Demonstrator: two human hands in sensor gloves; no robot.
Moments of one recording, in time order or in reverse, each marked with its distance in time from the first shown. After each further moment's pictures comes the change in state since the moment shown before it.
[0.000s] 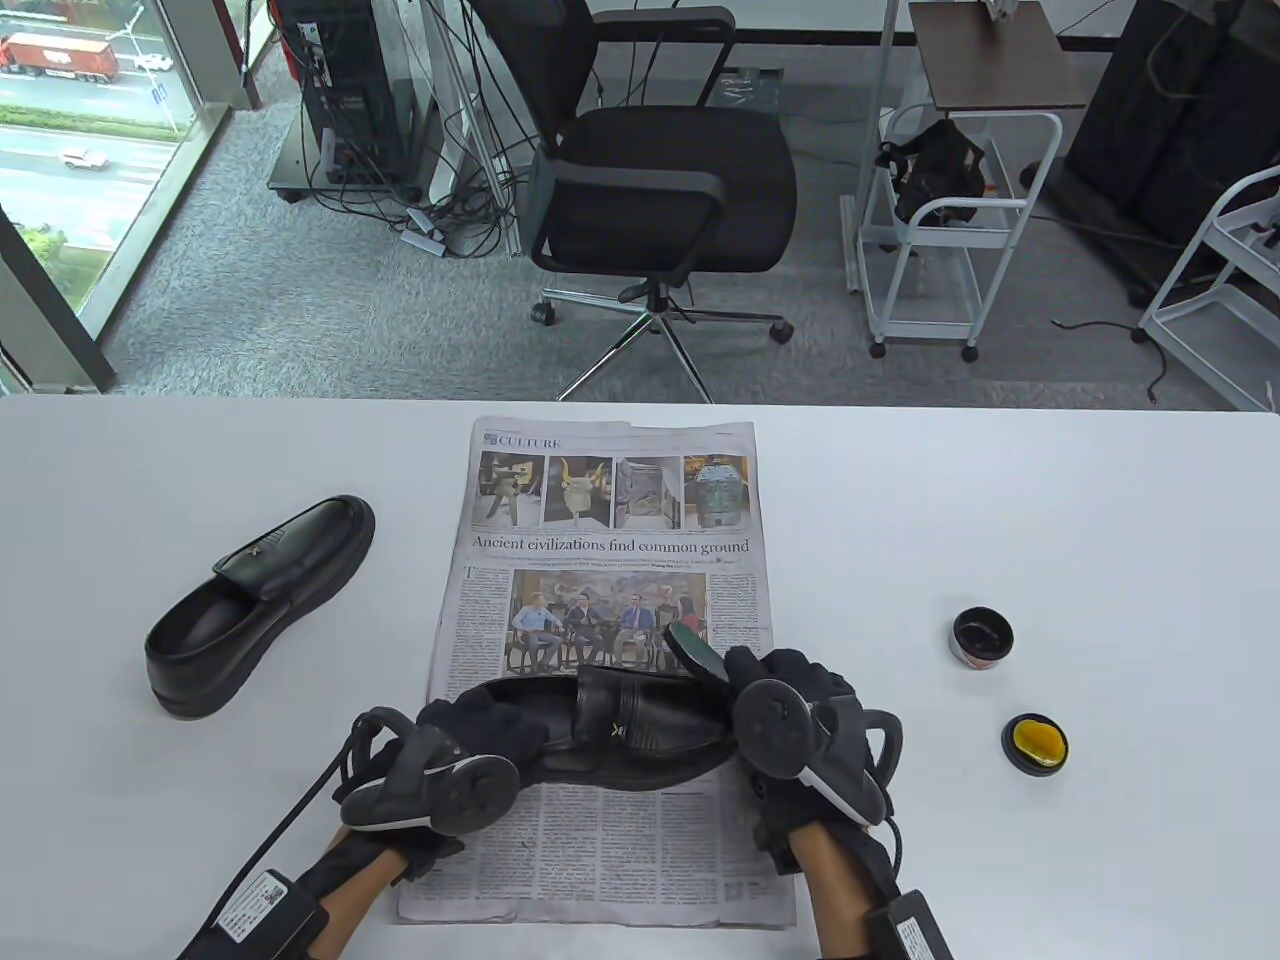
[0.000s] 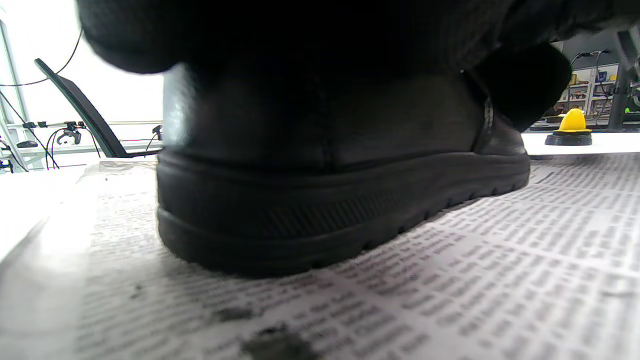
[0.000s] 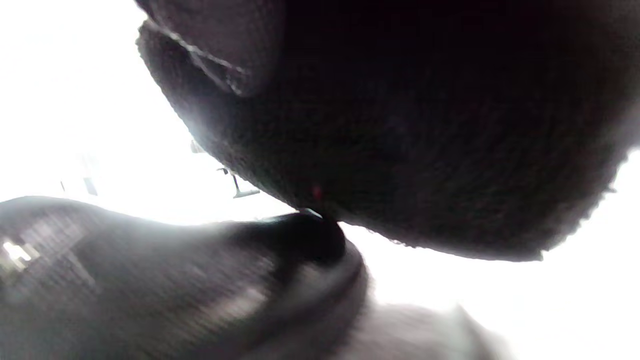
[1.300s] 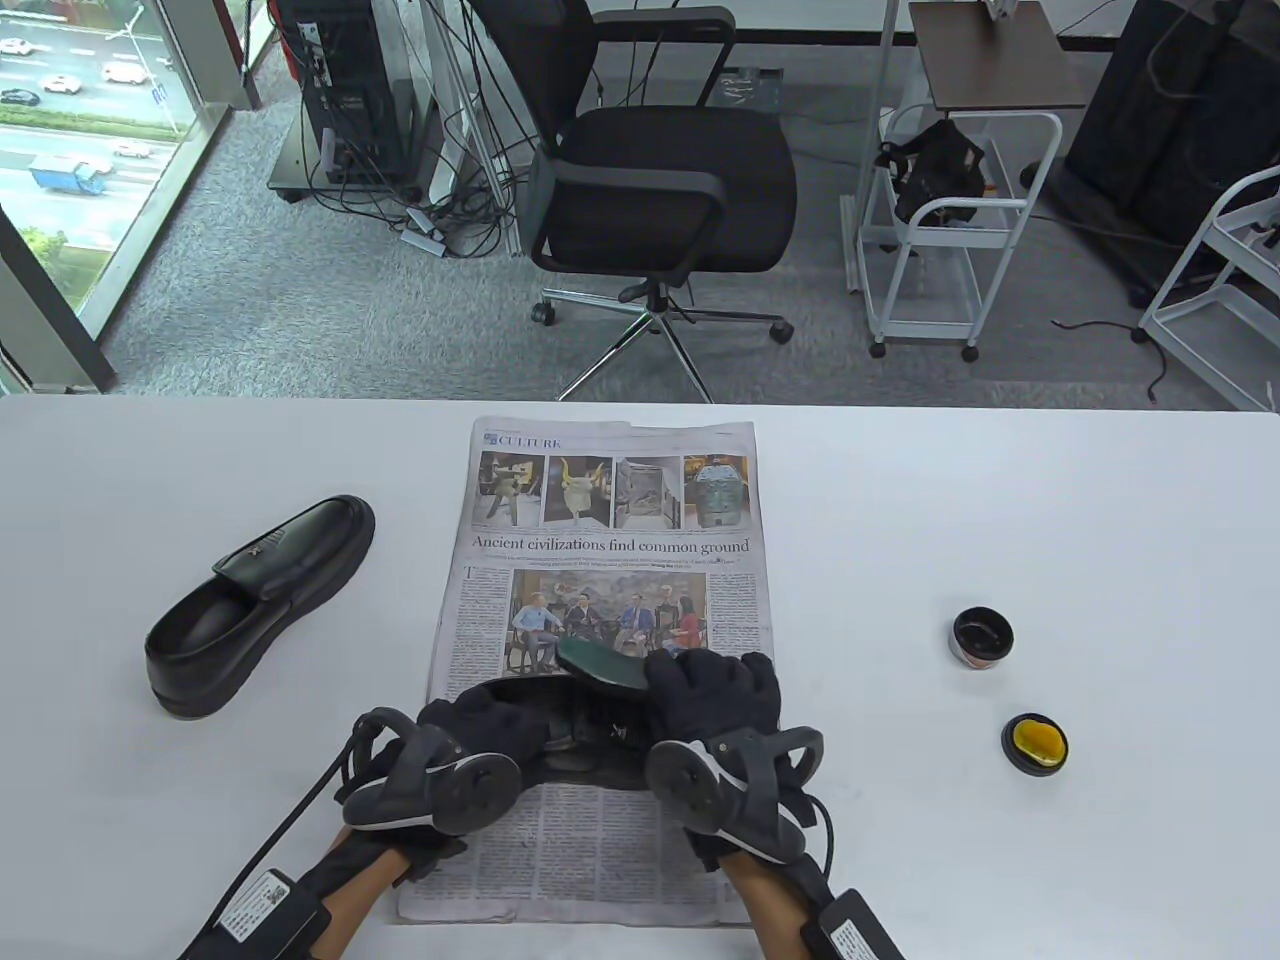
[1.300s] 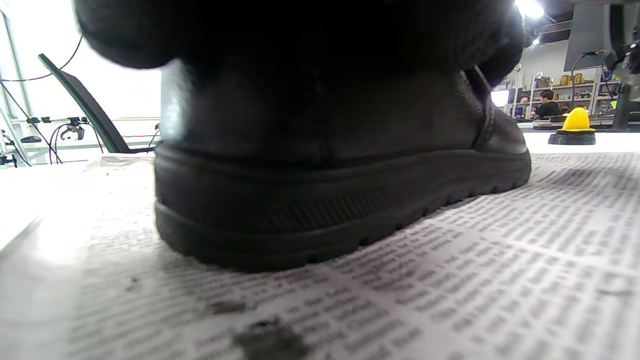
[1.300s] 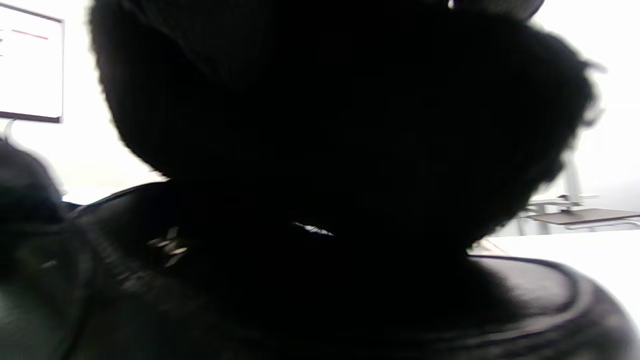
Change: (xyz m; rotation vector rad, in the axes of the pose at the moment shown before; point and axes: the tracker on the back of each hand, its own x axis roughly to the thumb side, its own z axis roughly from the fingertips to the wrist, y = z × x) left_hand 0.000 -0.001 -0.002 -0.008 0.009 0.007; right_hand 0.063 0.025 0.014 -0.131 -0.282 0.143
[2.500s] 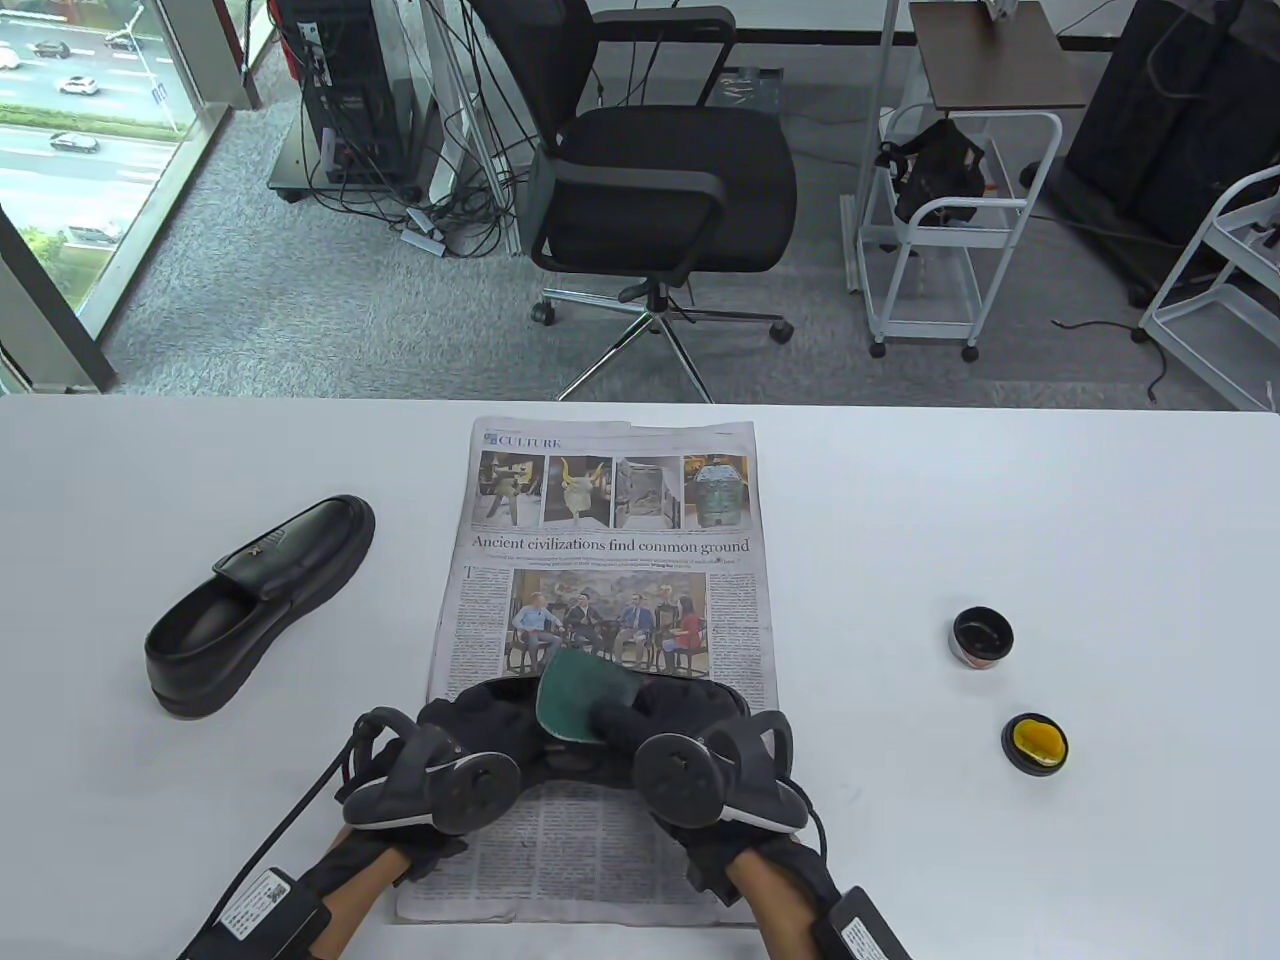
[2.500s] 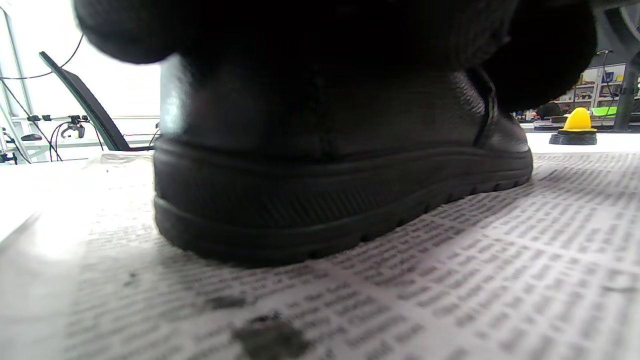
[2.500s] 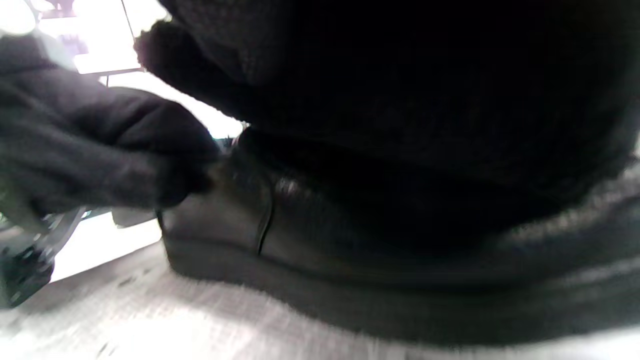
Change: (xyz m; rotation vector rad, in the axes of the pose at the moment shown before) left_hand -0.001 -0.002 0.000 -0.002 0.002 0.005; right_hand 0.001 0.006 -0.003 0.357 -0.157 -0.222
